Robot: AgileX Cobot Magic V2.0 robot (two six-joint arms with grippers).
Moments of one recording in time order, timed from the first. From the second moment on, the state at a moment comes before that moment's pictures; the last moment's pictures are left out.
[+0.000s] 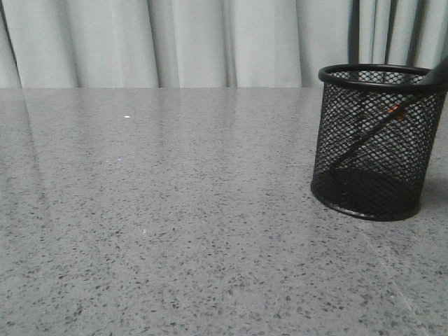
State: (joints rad) left arm -0.09 0.00 0.00 -0.15 0.34 0.21; right arm 0.62 0.06 -0.70 -0.10 0.86 0.15
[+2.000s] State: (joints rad) left arm -0.09 0.00 0.00 -0.15 0.34 0.21; right arm 0.18 0.06 0.01 -0.05 0.18 0.26
